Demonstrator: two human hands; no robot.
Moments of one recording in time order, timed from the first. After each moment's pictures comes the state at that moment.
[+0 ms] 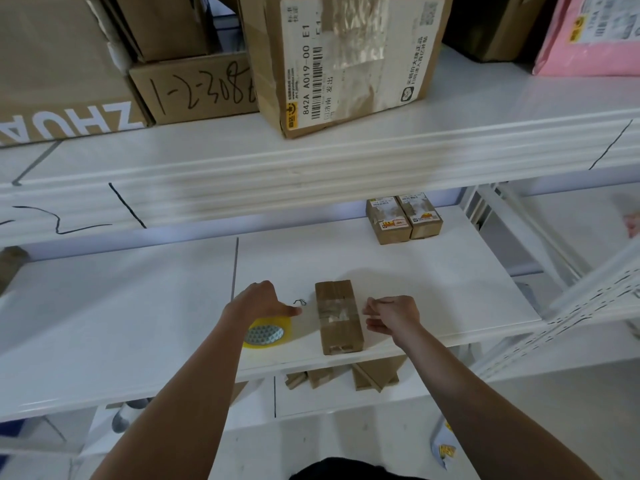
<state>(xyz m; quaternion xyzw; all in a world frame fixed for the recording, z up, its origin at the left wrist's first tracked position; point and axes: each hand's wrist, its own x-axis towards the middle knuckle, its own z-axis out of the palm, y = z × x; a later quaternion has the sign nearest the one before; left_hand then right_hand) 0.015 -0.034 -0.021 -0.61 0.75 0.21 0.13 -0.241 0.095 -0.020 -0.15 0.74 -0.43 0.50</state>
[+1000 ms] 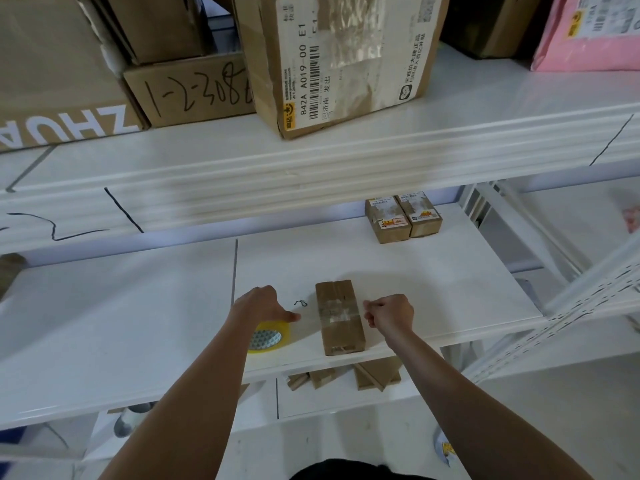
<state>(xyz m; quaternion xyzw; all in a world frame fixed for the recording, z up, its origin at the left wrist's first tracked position) 0.008 -0.033 -0.020 -0.61 0.75 0.18 0.20 -0.227 0.091 -0.033 -0.25 0.81 -0.38 0.37</state>
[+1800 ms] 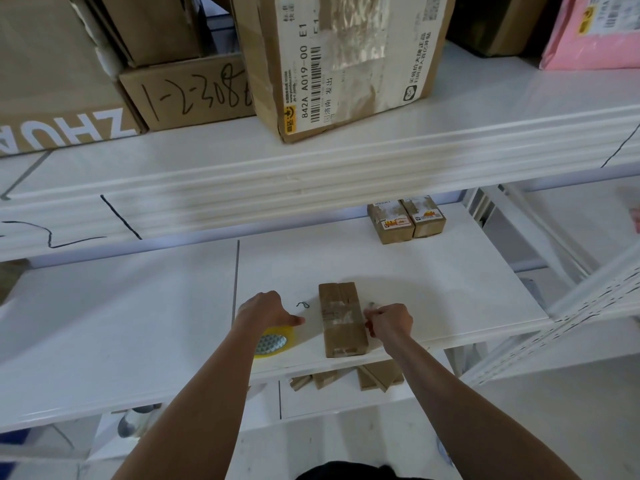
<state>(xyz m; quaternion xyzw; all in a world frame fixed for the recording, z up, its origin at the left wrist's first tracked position) 0.005 -0.025 -0.025 -0.61 0.75 0.18 0.18 -0.223 0.083 -0.053 -0.18 0.83 -0.36 0.39</state>
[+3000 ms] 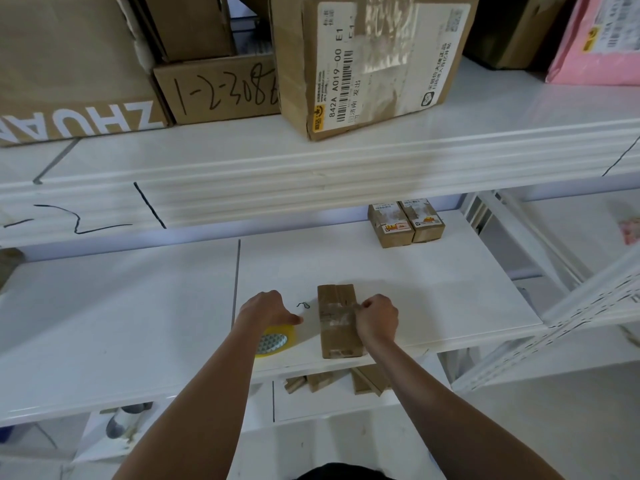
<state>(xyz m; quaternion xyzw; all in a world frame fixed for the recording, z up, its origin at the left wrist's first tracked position) 0.009 -0.026 -0.032 -0.62 0.75 0.20 0.16 -0.186 0.078 -0.040 -0.32 0.86 -0.31 0.25</state>
